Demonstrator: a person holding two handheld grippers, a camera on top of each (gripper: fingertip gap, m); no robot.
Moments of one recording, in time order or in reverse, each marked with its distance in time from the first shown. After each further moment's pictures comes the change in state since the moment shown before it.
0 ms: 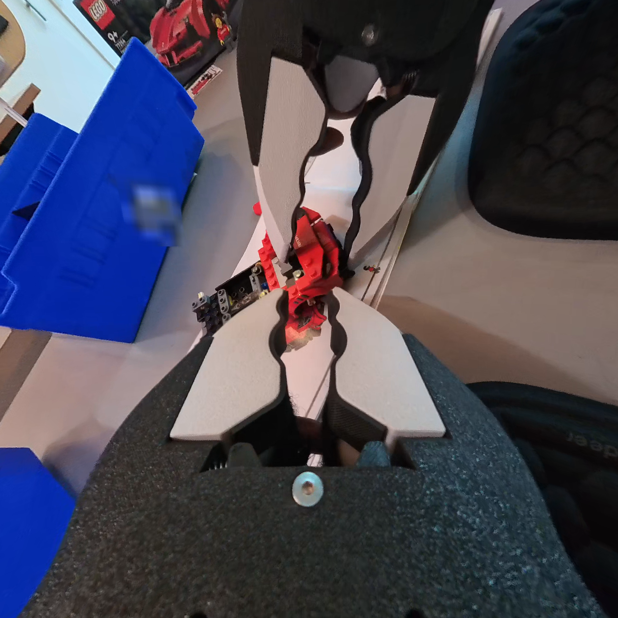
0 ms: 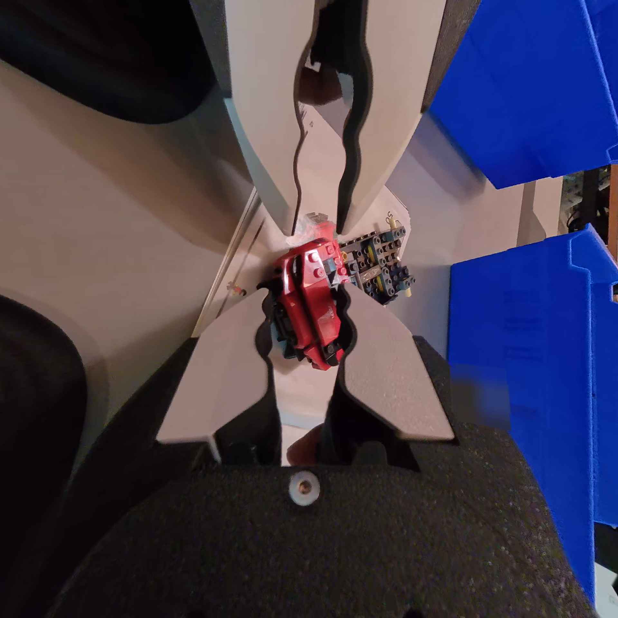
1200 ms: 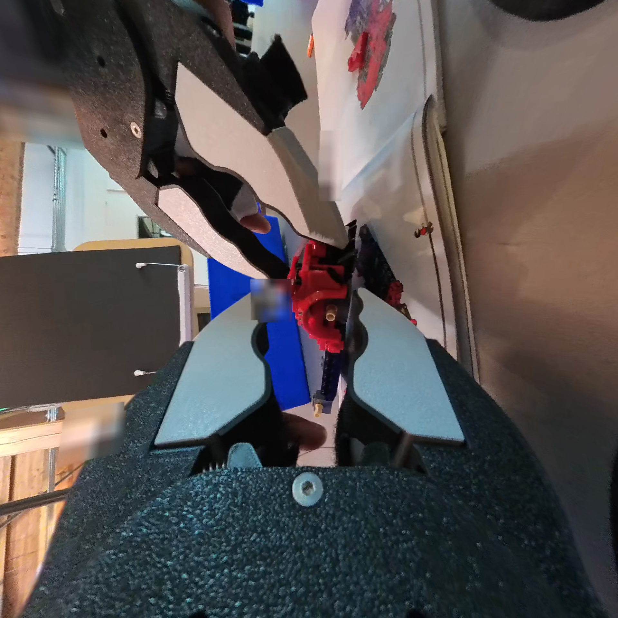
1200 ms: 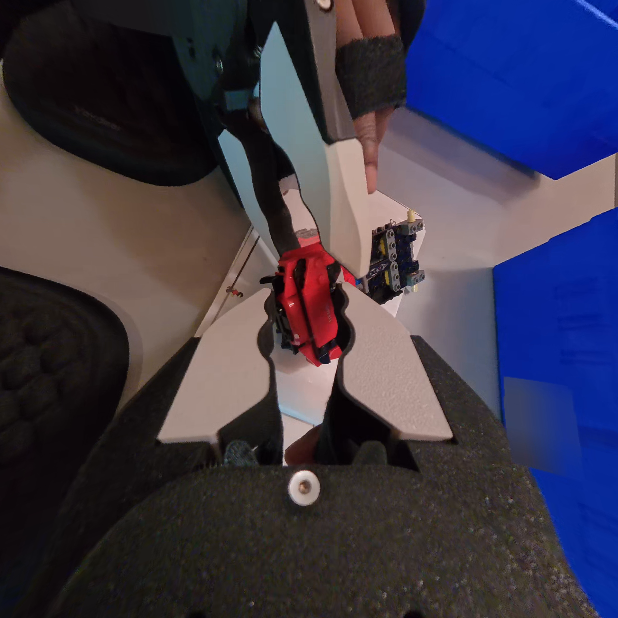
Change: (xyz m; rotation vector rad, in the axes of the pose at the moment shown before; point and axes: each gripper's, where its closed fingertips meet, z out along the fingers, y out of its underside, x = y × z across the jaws) left arm -0.024 -0.022 0.019 0.011 -0.262 0.845; right arm 0.015 -0.006 -0.019 0.151 -0.257 0.216
